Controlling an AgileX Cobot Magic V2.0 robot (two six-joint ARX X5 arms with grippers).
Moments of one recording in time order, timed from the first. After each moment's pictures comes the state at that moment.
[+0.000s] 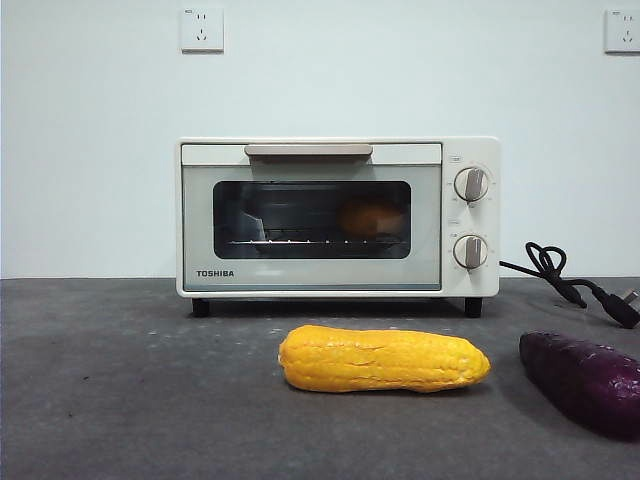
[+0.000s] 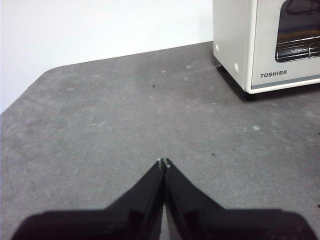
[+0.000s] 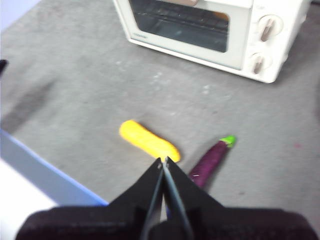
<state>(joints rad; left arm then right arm) 0.01 0.00 0.02 -0.19 0.00 0.13 0.47 0.68 1.14 -1.07 -0.13 0.03</state>
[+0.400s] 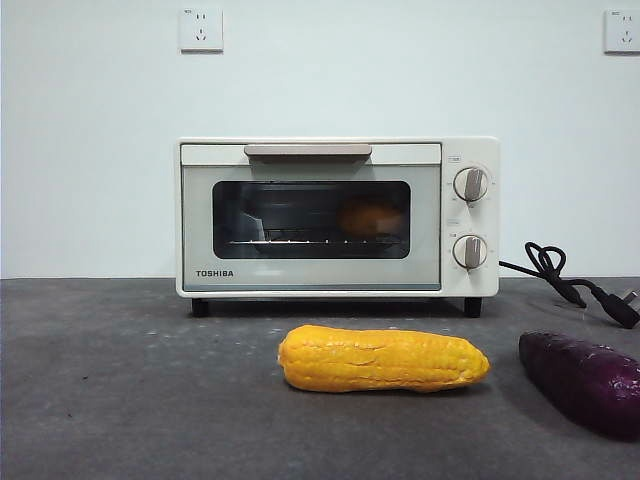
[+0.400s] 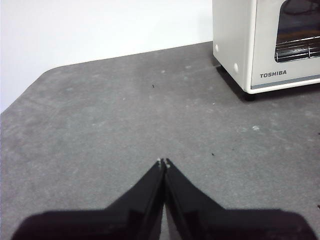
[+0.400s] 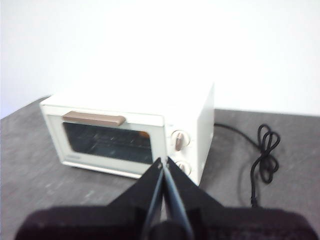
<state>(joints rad) 0.01 0.00 0.02 -0.19 0.00 0.13 0.08 0.35 0.70 -0.43 -0.26 -0.01</state>
